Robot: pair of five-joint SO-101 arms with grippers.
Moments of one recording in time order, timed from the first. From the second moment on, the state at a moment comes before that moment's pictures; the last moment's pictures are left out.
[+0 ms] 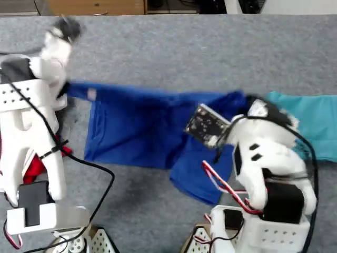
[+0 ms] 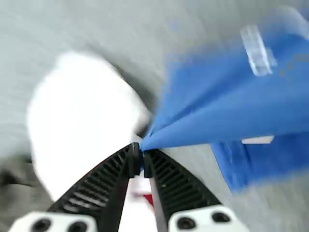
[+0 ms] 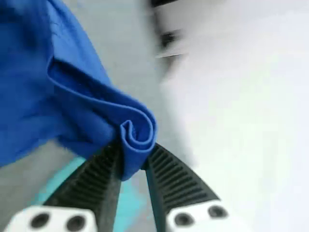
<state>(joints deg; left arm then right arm) -13.9 -5.0 -18.0 86.2 -46.5 3.4 -64.0 29.6 63.4 62.5</state>
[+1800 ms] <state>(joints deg) -11.6 -15.5 -70.9 96.9 -54.3 15.5 -38.6 -20.9 28.0 62.5</state>
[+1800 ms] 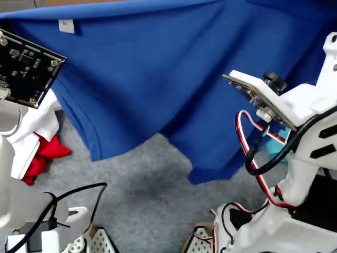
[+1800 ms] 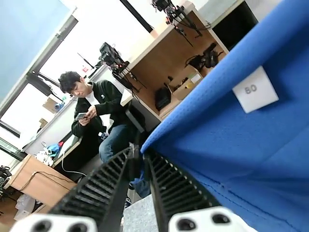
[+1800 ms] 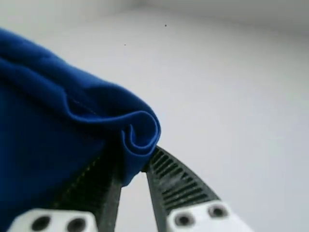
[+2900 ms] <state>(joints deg) -17.0 -28.4 8.8 99.5 -76.9 -4.0 -45.8 23.6 49.5 67.2</state>
